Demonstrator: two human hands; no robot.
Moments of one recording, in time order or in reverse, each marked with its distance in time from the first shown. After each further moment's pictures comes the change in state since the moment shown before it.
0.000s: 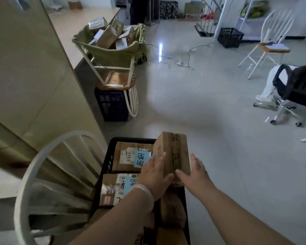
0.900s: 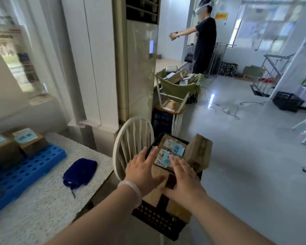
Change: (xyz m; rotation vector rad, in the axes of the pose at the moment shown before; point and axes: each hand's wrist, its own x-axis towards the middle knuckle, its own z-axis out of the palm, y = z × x) left_hand -0.341 -0.027 0.011 0.132 0.572 -0.144; right_hand -0.309 -0.008 0.026 -0.437 -0.075 -0.786
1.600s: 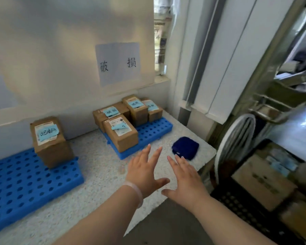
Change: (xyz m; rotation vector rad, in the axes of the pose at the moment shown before) left_hand -0.262 -0.302 -0.113 0.101 0.157 -0.403; right_hand -0.057 -0.336 0.189 -0.125 -0.245 -0.484
